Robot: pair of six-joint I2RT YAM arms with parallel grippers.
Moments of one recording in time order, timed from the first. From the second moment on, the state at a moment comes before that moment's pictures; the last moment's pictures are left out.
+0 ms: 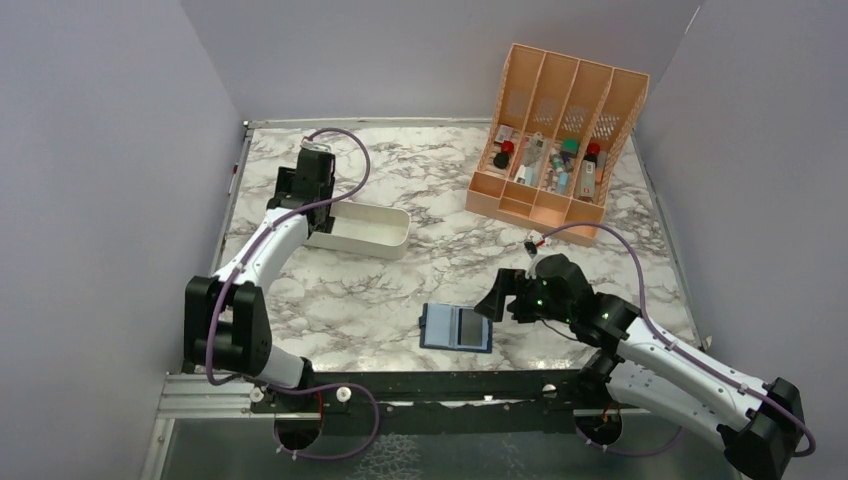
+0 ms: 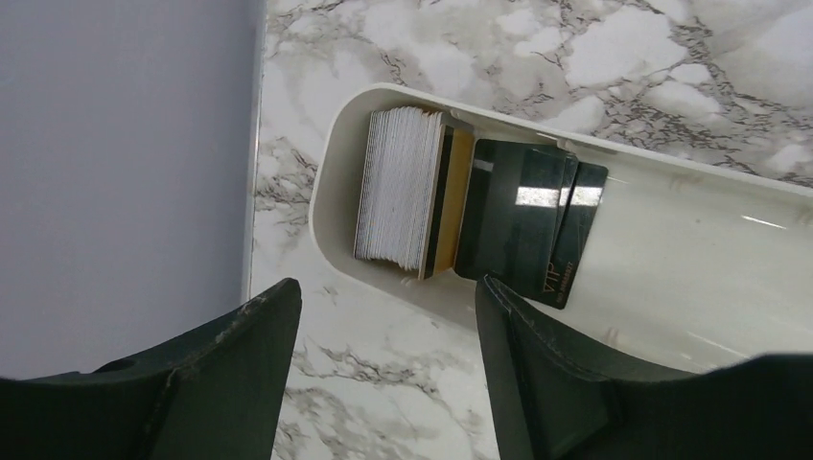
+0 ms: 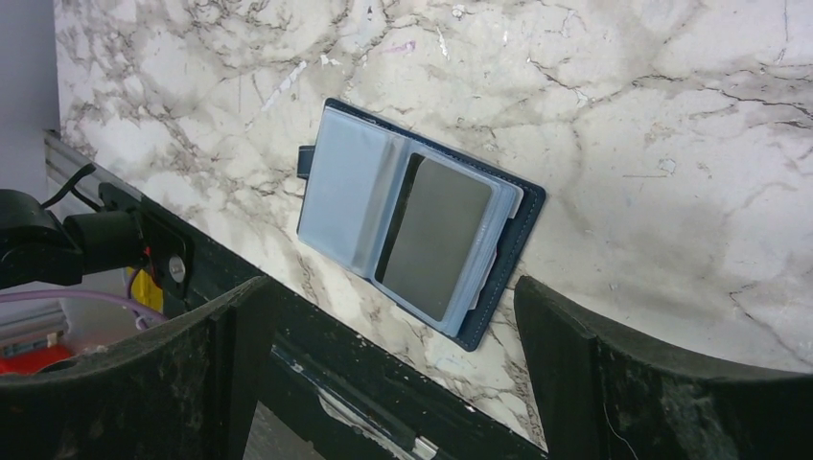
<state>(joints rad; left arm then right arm) -0.19 1.41 1.07 -0.43 -0.53 0.09 0.78 0.77 0.49 -0.40 -0.07 0.73</state>
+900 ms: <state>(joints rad) -0.14 1.82 1.15 -0.31 -0.60 0.22 0.78 0.75 0.49 -0.39 -0.09 0.73</state>
